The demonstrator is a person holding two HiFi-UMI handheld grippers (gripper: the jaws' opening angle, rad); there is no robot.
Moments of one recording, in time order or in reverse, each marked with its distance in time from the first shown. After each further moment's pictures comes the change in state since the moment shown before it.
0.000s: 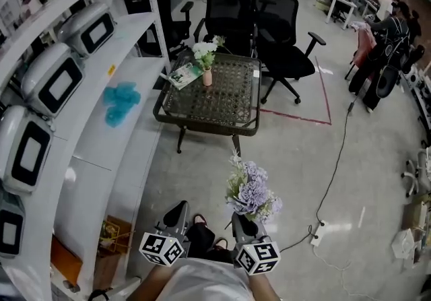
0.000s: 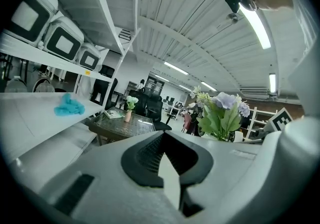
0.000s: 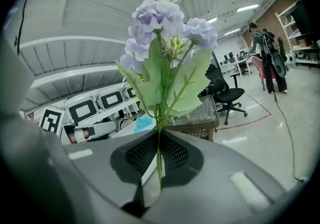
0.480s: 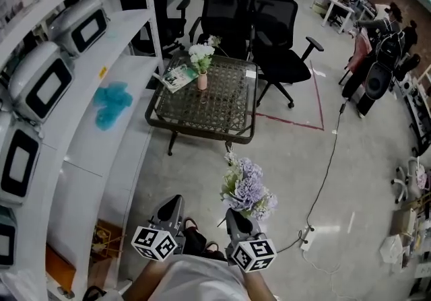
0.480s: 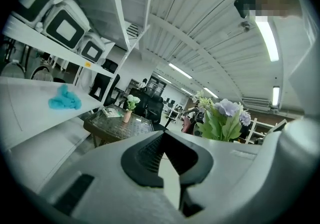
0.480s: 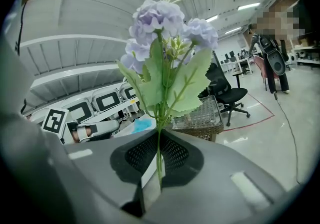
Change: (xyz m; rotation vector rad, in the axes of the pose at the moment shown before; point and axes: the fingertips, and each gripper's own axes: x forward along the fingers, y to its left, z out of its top) left arm 0.055 0.039 0.032 -0.102 -0.013 -0.023; right arm 0.059 -0.009 0.033 0.002 0.009 0.001
